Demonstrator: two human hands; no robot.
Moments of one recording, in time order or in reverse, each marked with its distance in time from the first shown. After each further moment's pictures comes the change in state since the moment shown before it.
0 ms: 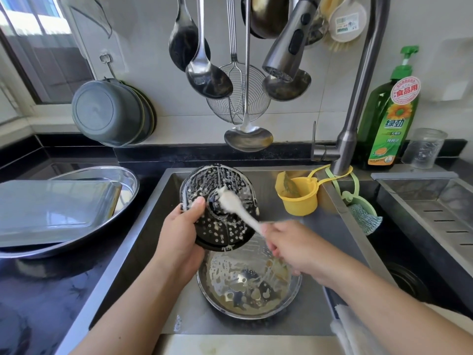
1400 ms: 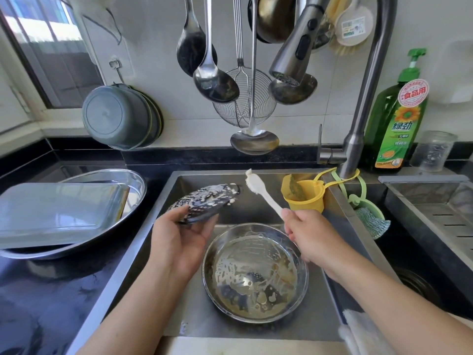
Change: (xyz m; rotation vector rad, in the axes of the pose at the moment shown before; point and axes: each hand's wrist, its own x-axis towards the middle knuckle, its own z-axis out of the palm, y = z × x) left_hand 0.010 0.013 -0.016 -0.384 0.118 -0.100; right_hand 0.017 0.007 -0.008 0.081 0.291 -0.042
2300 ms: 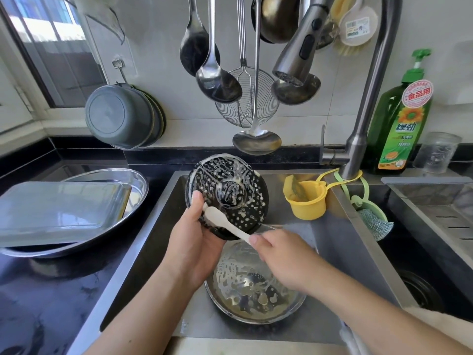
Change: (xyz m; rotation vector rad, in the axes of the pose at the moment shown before) left_hand -0.009 -0.019 0.010 0.250 -0.321 0.015; right_hand -0.027 -0.021 0.026 -0.353 -0.247 -0.204
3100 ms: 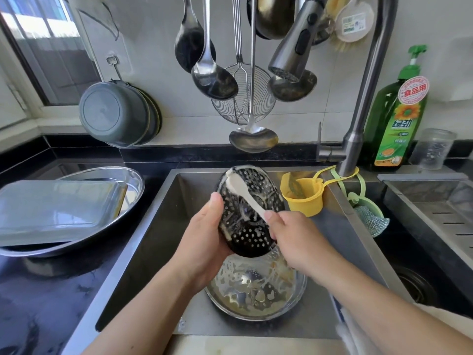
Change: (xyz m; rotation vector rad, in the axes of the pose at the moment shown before) left_hand -0.005 -0.012 0.008 0.350 -0.131 -0.037; right_hand 0.007 0.008 -0.013 0.192 0.199 0.095
